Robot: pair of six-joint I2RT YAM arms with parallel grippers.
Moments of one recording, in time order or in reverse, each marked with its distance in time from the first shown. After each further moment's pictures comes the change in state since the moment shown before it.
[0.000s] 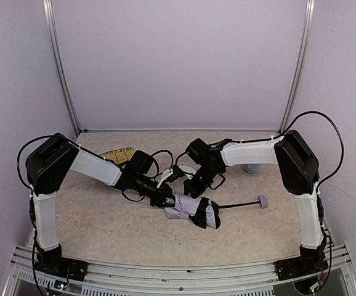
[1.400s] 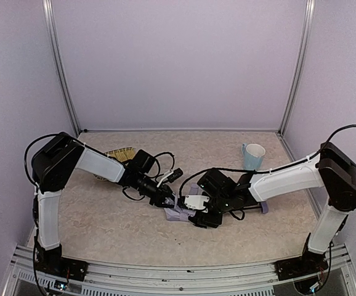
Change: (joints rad) left arm 0.021 0.063 0.081 -0.121 0.124 0.021; right arm 0.206 -0.431 -0.647 0.391 0.387 -0.469
